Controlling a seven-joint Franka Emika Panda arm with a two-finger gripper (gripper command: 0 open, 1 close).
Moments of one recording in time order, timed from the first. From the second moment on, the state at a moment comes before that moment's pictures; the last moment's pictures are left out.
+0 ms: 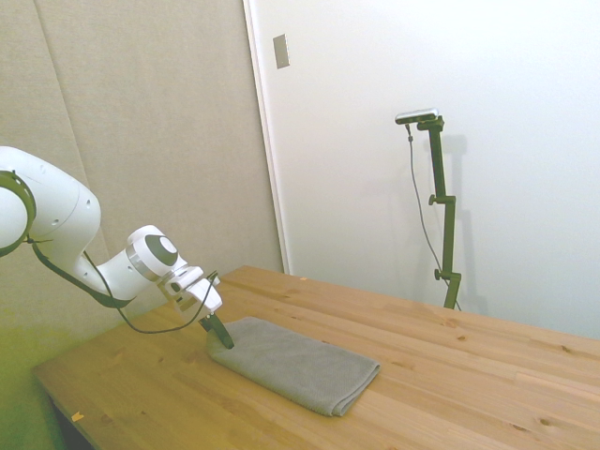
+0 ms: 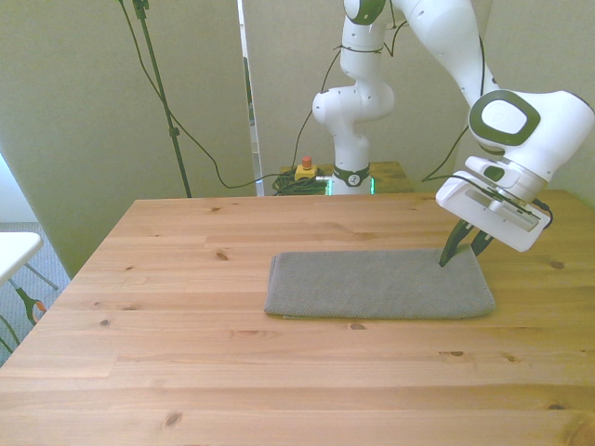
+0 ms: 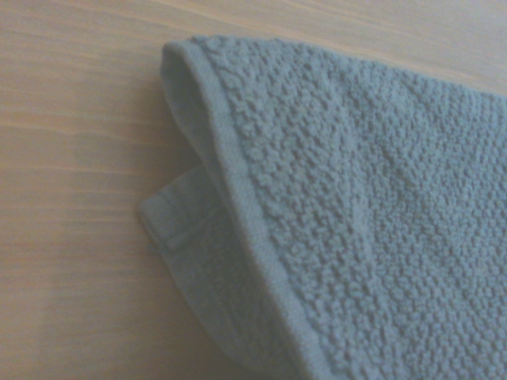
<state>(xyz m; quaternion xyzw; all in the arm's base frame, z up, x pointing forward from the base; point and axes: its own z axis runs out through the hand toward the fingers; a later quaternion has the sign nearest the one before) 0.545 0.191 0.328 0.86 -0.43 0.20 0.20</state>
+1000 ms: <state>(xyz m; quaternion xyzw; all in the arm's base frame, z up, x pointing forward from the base) 0.547 0.077 0.451 0.85 -0.49 0.18 0.09</state>
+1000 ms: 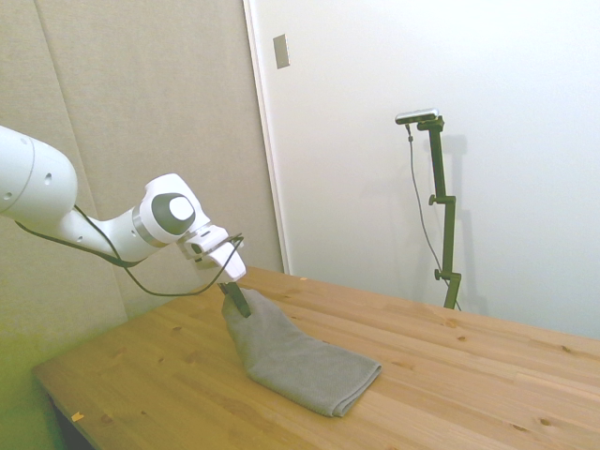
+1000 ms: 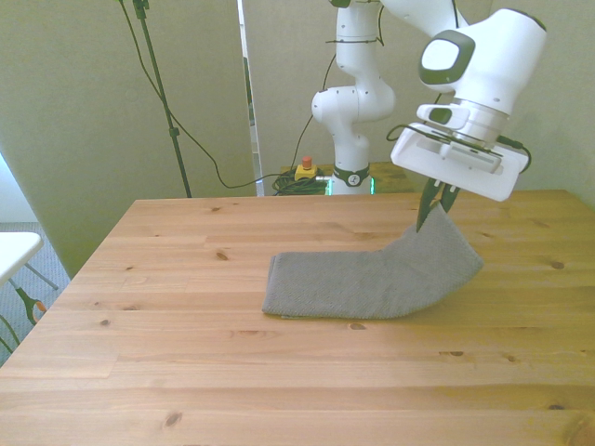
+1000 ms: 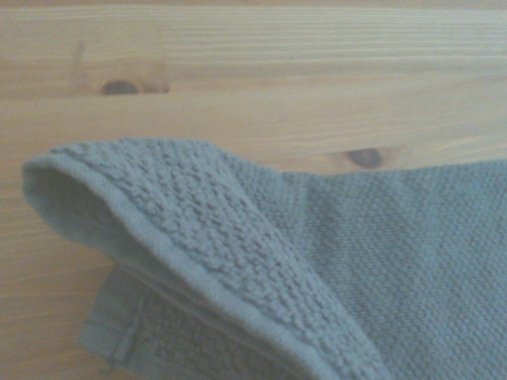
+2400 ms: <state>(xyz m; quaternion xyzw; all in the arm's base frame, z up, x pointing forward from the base) 0.527 -0.145 0.446 0.82 -0.57 0.12 -0.01</state>
